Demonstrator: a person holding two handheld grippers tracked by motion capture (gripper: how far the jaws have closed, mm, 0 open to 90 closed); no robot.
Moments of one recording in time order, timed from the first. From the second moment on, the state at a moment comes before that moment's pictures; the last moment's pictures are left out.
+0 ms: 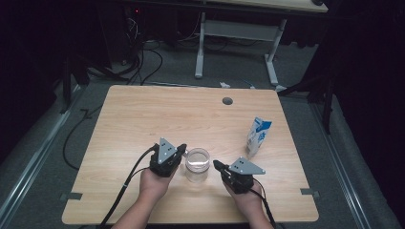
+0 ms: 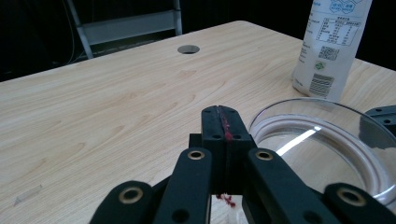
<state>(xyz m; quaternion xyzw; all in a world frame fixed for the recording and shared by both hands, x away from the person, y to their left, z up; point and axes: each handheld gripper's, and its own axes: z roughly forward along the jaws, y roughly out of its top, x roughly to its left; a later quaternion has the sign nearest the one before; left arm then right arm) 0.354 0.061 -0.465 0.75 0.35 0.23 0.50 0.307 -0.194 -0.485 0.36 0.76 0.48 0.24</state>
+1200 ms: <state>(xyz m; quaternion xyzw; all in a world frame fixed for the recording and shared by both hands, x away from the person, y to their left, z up) 0.355 0.061 -0.468 0.75 0.36 0.23 0.51 0.307 -0.191 -0.484 0.36 0.76 0.48 0.24</state>
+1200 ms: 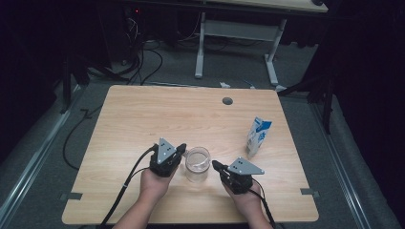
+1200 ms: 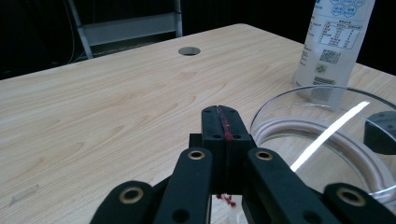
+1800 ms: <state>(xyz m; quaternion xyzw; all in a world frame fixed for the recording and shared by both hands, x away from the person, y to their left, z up) 0.355 0.062 -0.468 0.75 0.36 0.23 0.51 0.306 -0.185 -0.482 0.35 0.77 0.49 0.23</state>
